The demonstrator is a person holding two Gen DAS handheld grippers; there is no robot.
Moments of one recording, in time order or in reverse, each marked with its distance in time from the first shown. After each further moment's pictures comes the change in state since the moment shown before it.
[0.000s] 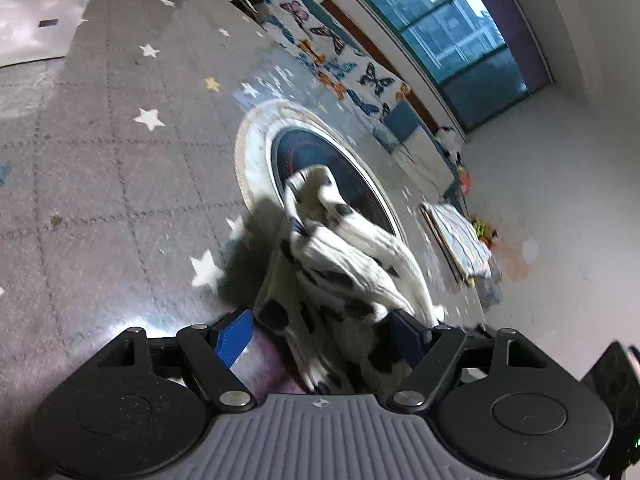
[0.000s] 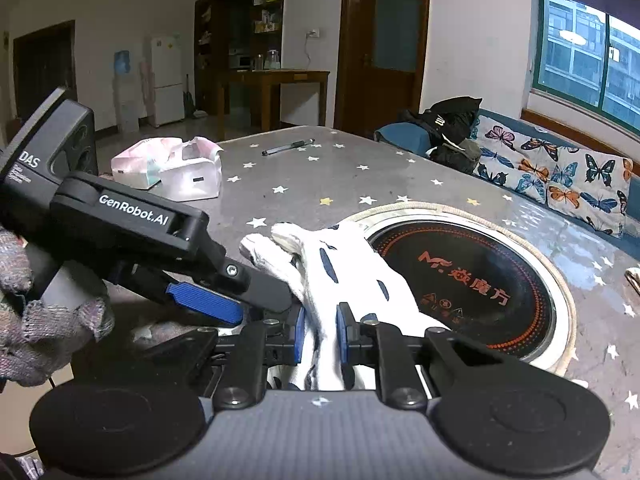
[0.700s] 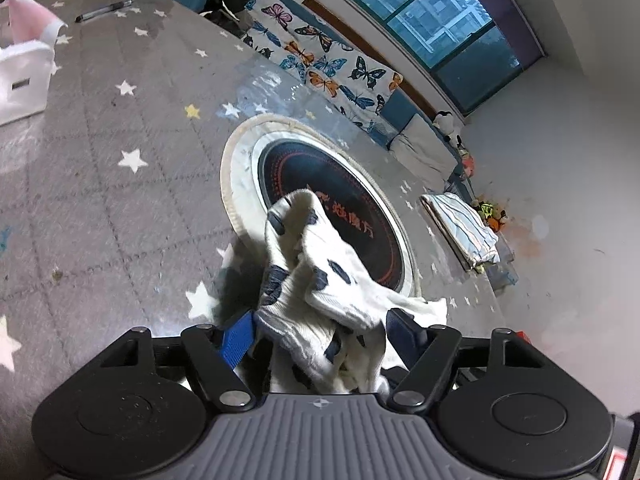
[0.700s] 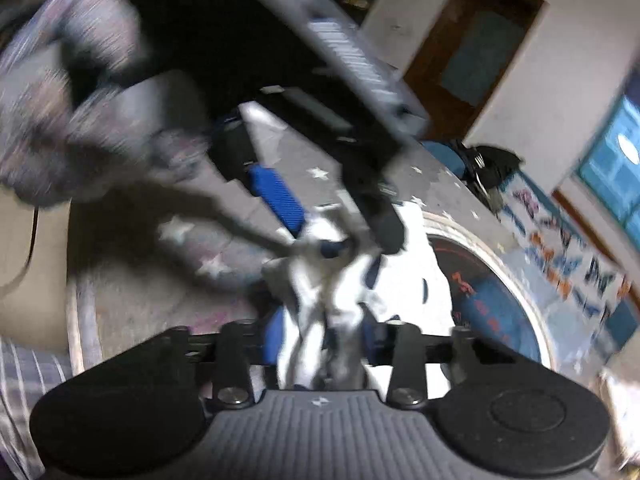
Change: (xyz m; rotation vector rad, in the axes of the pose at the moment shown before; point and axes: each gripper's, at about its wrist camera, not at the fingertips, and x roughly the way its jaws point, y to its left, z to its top) left arm -0.010 -0.019 0.012 0.116 0.003 0.042; right arm 0.015 0.063 -0.025 -0.350 0.060 -0.053
